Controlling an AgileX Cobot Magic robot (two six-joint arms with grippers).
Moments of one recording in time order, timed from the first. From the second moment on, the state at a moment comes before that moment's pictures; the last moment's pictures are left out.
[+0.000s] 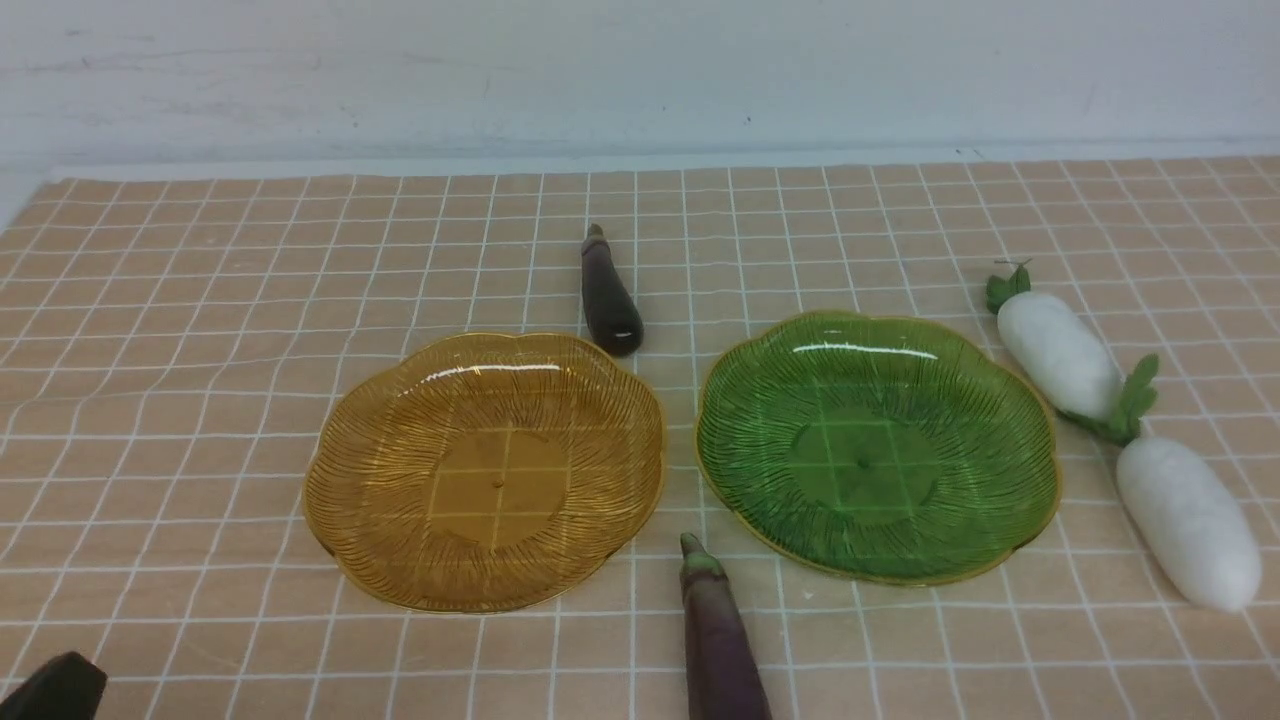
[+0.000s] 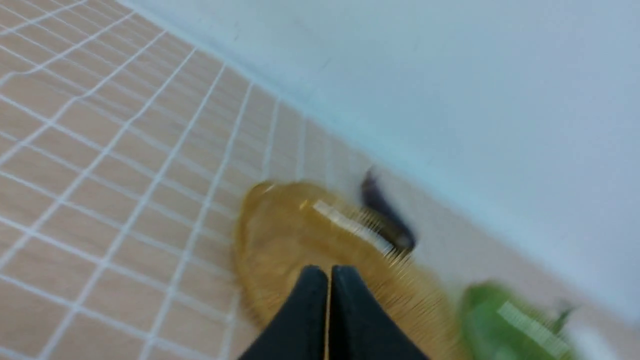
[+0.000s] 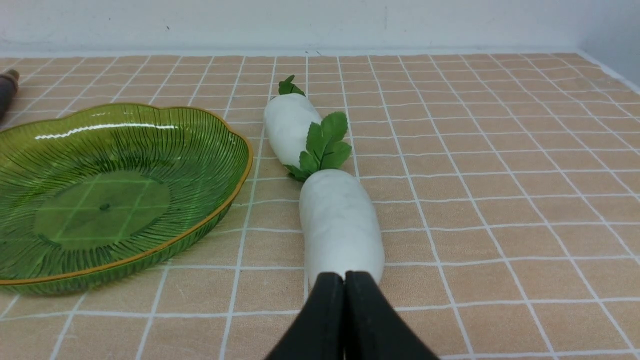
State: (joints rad) right arm 0.02 -0.01 0.03 -0.24 0.39 0.27; left arm -0.03 -0.01 0.03 -0.54 0.09 -0.20
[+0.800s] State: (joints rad) right arm 0.02 -0.01 0.03 -0.02 -0.04 0.43; left arm -0.04 0.98 -0.76 -0.31 1.06 0.09
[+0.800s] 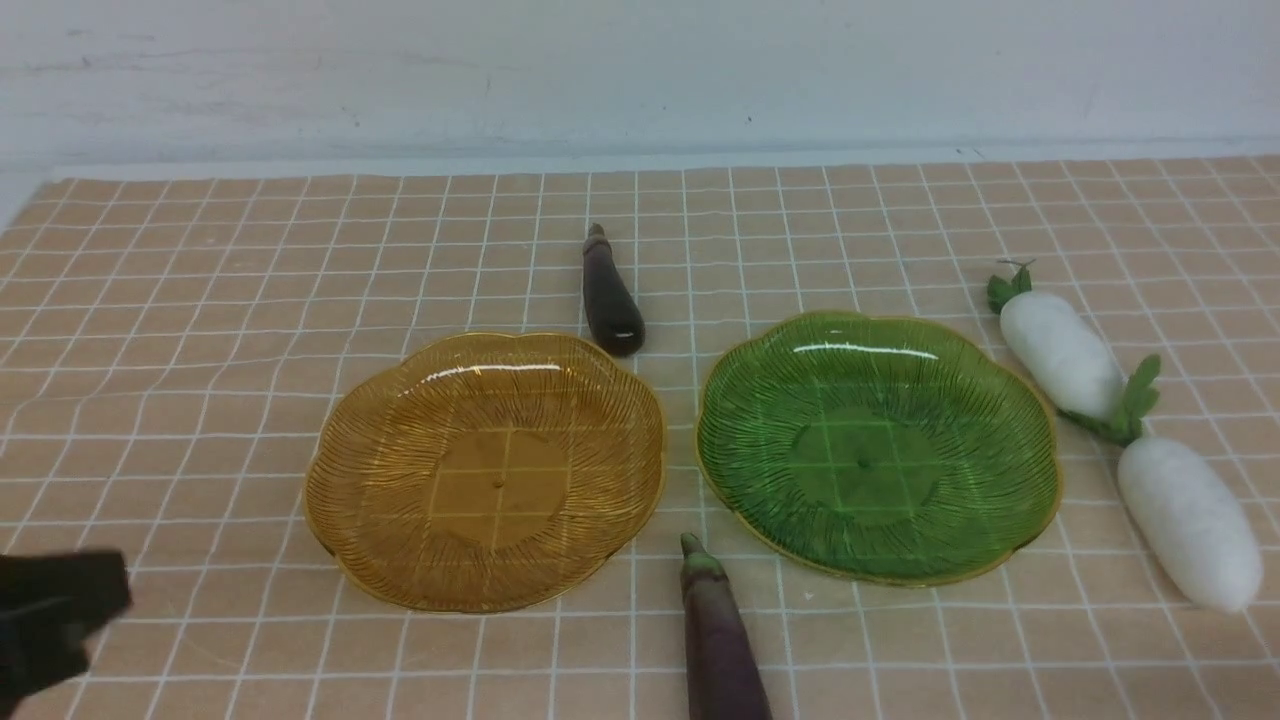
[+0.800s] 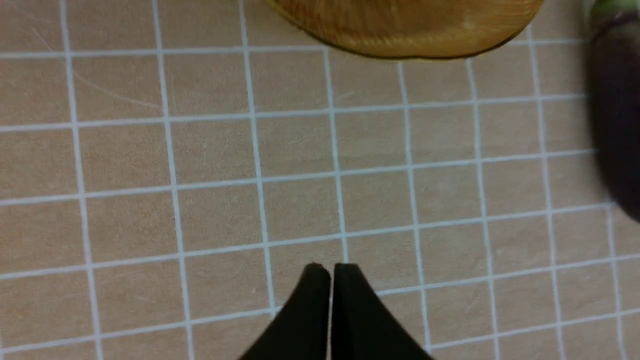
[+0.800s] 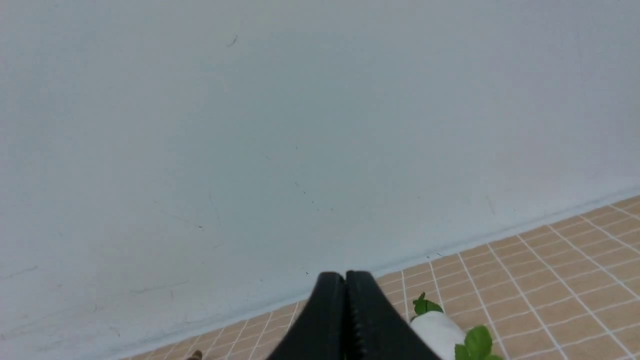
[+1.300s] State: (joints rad) right arm 0.02 -0.01 0.03 -0.01 -0.21 0.47; left arm -0.77 1.30 -0.90 -0.05 0.86 -0.39
